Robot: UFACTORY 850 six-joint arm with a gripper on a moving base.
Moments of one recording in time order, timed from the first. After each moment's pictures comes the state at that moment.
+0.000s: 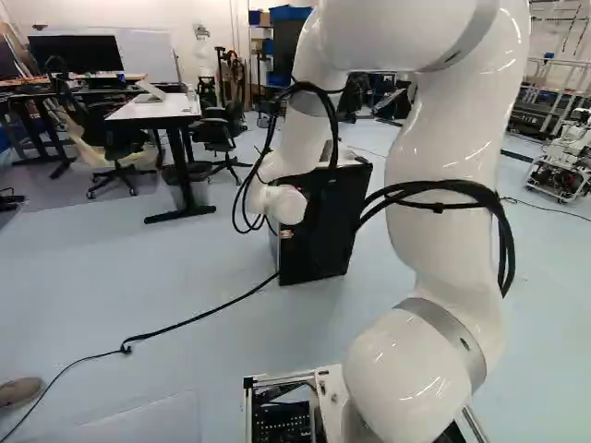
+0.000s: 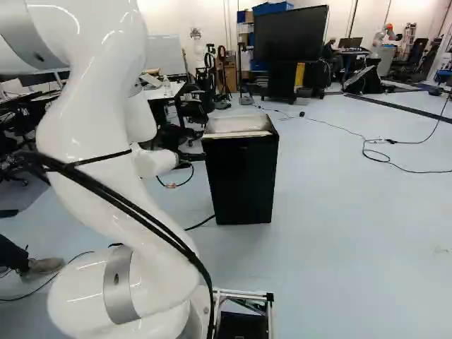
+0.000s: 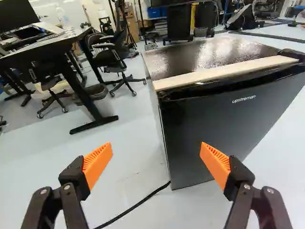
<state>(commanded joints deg) 22.9 -20.9 -36.4 29.3 54.0 0.0</state>
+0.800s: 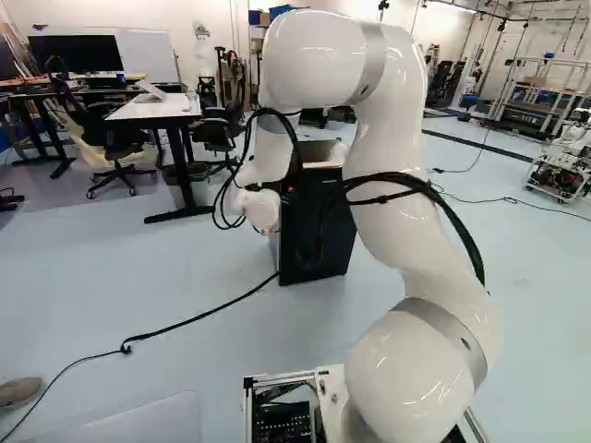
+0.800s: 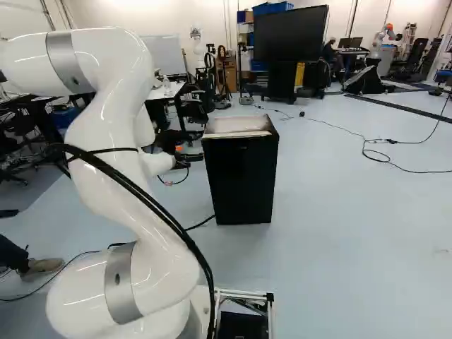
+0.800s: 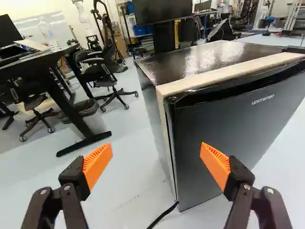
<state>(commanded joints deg) 26.5 -35.7 -49.7 39.0 61.8 0.0</state>
